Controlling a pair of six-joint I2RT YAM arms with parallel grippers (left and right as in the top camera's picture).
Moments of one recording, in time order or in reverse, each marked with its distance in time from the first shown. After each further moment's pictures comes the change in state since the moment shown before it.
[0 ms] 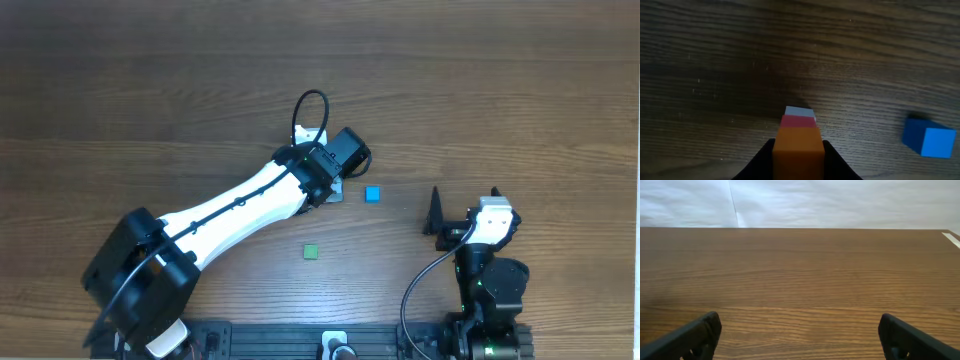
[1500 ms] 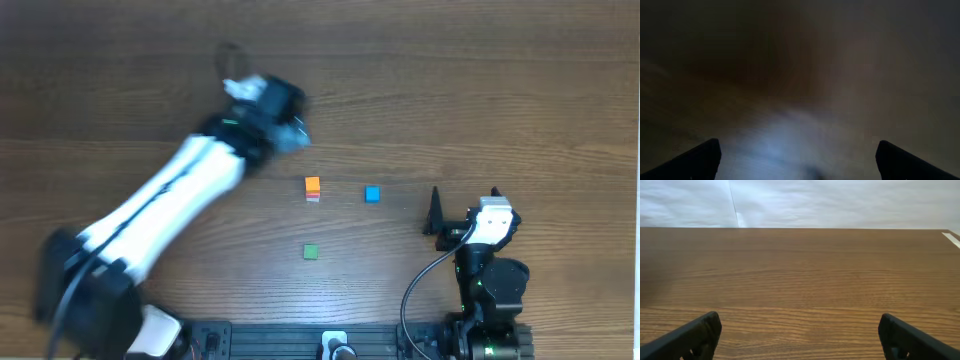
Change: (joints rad) left arm 0.350 -0.203 -0.002 0.090 0.002 0.087; right arm 0.000 0.000 0.000 0.000 0.000 0.000
